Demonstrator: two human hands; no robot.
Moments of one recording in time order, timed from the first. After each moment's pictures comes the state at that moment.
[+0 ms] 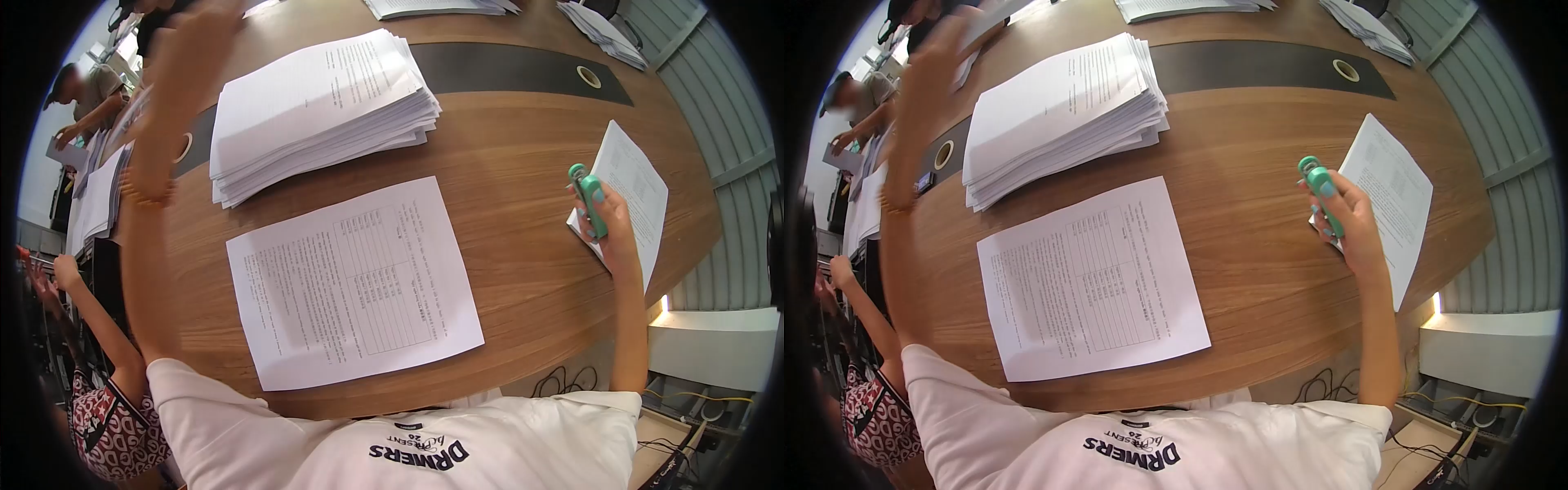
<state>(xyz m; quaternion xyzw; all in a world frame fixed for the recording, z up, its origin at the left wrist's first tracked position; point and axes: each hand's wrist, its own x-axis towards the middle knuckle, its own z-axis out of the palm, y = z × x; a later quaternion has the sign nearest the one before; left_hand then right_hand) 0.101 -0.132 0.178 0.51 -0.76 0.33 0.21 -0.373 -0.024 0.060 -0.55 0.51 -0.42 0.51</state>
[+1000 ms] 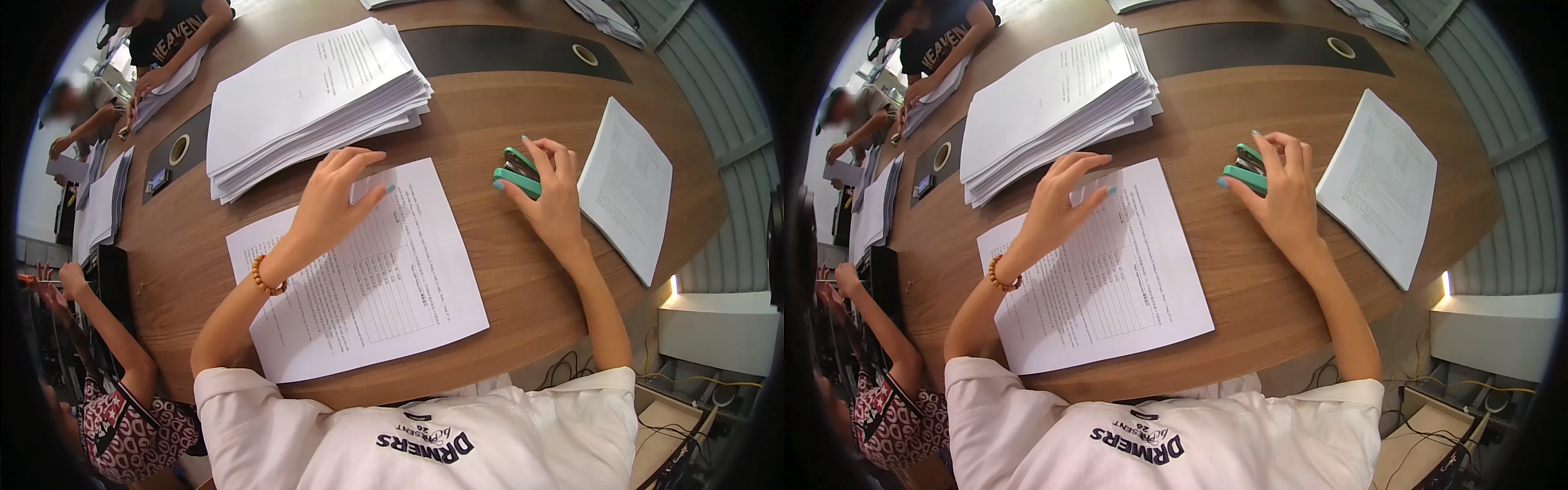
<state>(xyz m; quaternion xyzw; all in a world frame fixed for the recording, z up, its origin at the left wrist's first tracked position) -0.007 -0.034 0.026 0.48 -0.82 -0.14 0.27 -0.303 -0.032 0.013 -0.76 0.55 -0.34 -0.06</state>
